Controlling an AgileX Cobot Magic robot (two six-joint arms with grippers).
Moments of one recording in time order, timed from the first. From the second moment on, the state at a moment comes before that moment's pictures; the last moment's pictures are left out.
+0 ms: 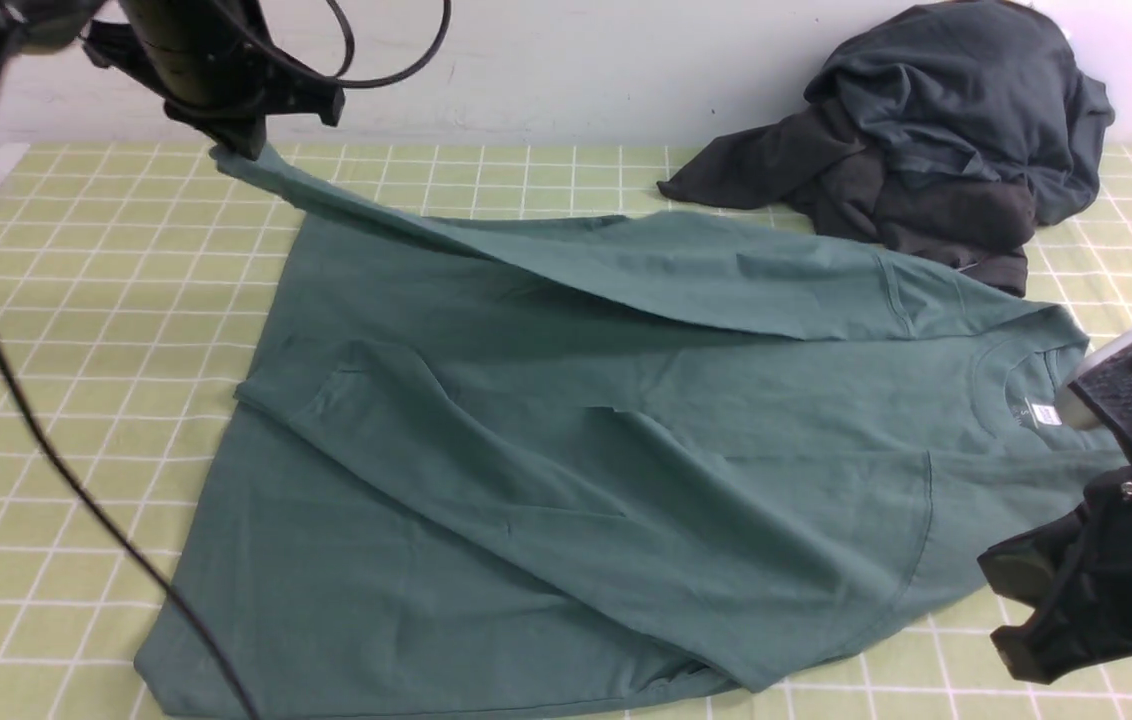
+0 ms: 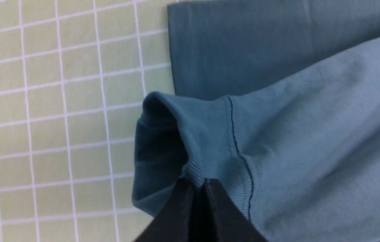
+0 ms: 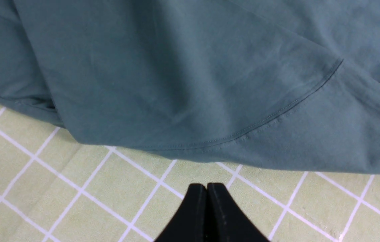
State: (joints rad) right arm 0.35 1.09 -0.66 0.14 0.67 -0.23; left arm -0.15 2.07 -2.13 0.16 1.23 0.03
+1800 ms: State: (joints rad) right arm 0.35 1.16 -0.66 0.31 0.63 -1.08; left arm -0.45 1.44 -0.75 0.39 0.81 -0.08
